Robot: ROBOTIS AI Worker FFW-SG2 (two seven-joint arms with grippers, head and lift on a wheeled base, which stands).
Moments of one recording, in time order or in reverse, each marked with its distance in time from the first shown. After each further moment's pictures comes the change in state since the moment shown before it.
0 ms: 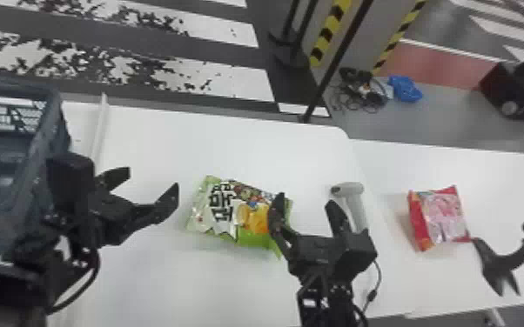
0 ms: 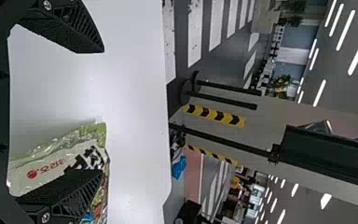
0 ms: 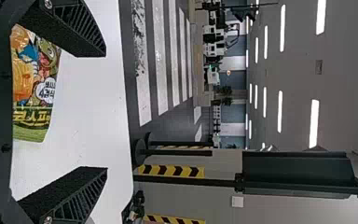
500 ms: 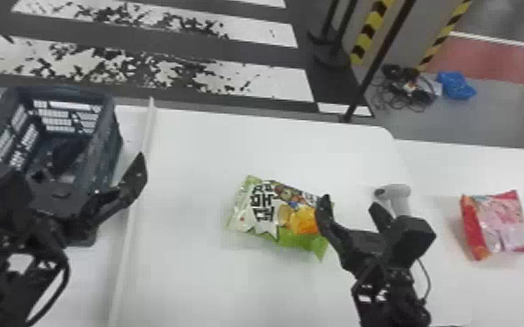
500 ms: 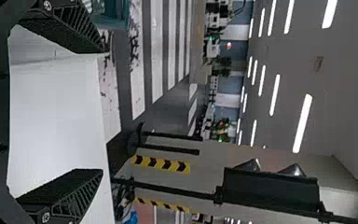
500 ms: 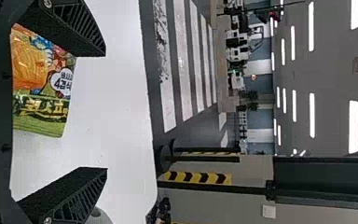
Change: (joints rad) left arm 0.241 0.055 0.201 -0.276 -0.010 -0.232 0.084; right arm -0.045 -0.017 -0.083 -0.040 -0.119 0.228 0.108
